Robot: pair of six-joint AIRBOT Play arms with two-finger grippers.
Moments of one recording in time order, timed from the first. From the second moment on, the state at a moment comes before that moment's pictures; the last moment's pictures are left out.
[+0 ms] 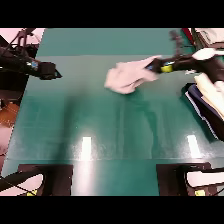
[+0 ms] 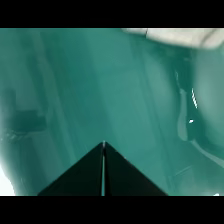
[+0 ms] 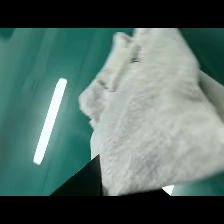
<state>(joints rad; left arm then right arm) -0.05 -1.25 1.47 1.06 -1.29 -1.36 -0.07 -1.52 1.46 -0.70 1.03 1.17</state>
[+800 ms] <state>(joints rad) -0.31 -1.25 1.47 1.06 -1.23 -1.39 -0.61 -1.48 1.67 -0.73 0.98 1.02</state>
